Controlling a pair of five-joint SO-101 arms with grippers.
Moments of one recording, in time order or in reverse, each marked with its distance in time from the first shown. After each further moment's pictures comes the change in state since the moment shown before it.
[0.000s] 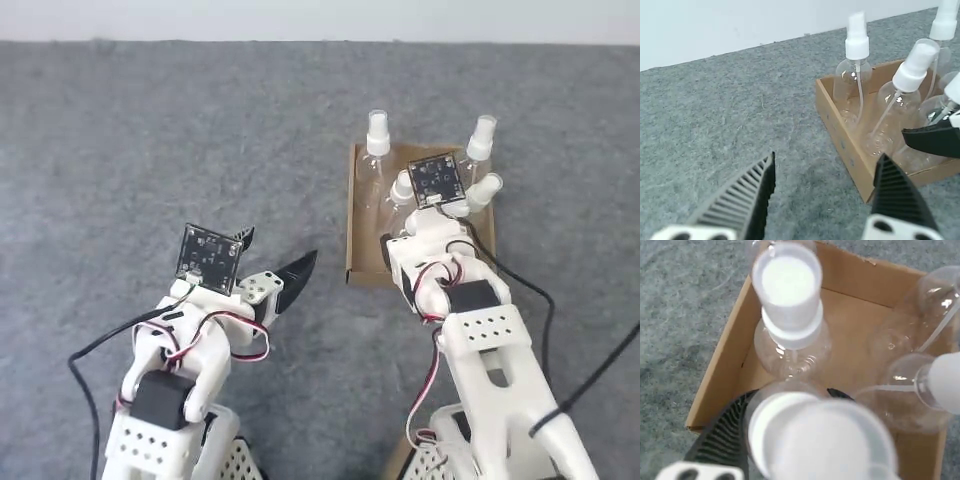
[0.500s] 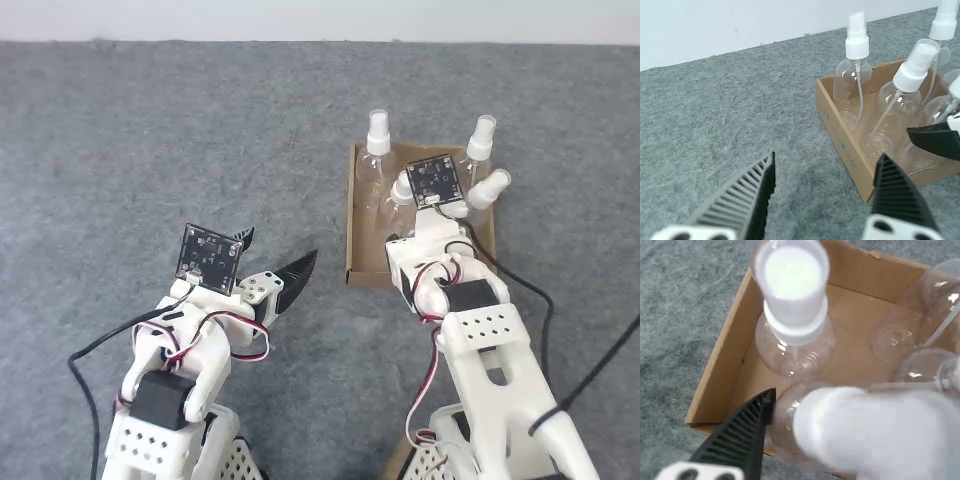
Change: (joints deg) left arm 0.0 0.0 0.0 0.0 0.0; right arm -0.2 0.6 0.0 -0.1 -0.1
